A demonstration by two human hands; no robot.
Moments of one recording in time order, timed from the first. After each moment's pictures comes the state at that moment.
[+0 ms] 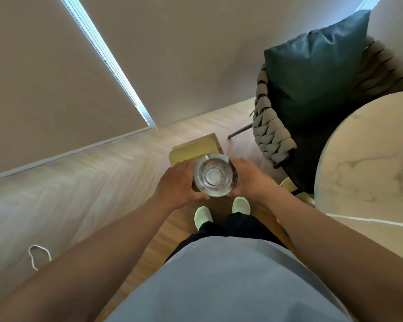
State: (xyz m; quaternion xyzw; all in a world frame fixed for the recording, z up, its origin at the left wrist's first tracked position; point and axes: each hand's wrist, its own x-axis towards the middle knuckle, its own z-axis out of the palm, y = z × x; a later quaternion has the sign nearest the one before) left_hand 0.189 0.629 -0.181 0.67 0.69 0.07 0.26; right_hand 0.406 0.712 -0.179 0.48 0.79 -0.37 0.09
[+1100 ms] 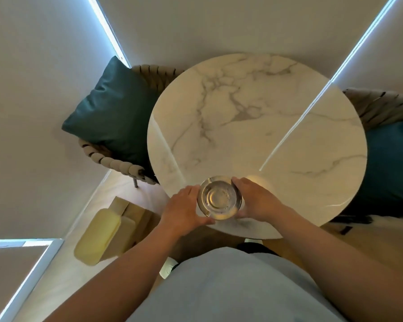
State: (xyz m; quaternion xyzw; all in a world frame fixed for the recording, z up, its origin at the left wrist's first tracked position) left_hand 0.504 0.616 -0.152 0.88 0.38 -0.03 0.29; right_hand 0.710 0.509 -0.124 0.76 0.55 -0.34 -0.08
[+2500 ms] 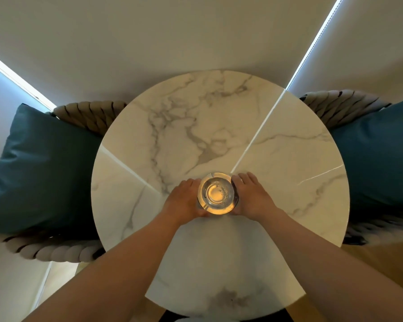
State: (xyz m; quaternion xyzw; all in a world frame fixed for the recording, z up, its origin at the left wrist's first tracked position) left_hand 0.777 0.727 -0.168 0.93 0.19 -0.12 0.28; right_hand 0.908 0.550 -0.168 0.88 0.41 -0.23 -0.09
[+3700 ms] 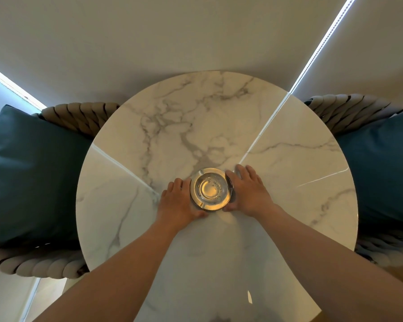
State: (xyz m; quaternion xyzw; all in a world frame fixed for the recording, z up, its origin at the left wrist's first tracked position) left_hand 0.831 0.742 -0.222 0.93 0.29 -0.09 0.20; right_hand 0.984 0.585 -0.205 0.88 0.38 -0.26 -0.06
